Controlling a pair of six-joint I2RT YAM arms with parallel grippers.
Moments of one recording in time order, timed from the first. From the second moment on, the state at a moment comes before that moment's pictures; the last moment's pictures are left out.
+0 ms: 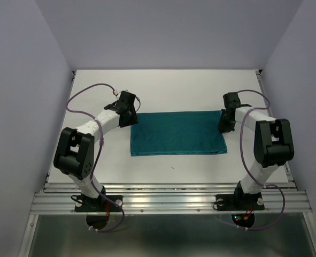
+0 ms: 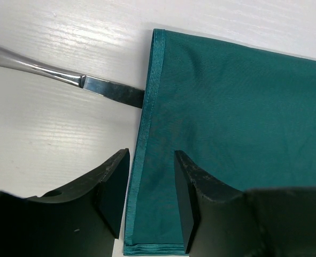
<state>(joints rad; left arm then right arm) -0.39 1.65 1.11 -0.44 -0.21 -0.57 0.08 1.77 1.09 -0.51 0.13 0.43</state>
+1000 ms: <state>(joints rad) -0.52 1.81 1.40 -0.40 0.01 -0.58 0.10 1.57 1.05 -0.56 0.23 0.45</state>
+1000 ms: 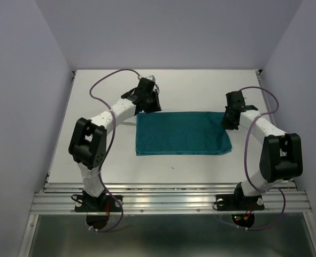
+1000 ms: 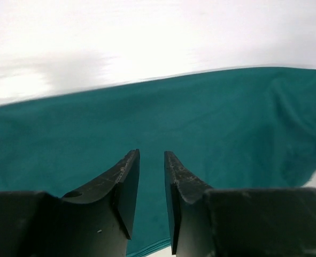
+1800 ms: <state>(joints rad) -0.64 2.42 1.94 -0.33 0.24 -0.68 0.13 1.52 1.08 -0.60 0.21 0.45</state>
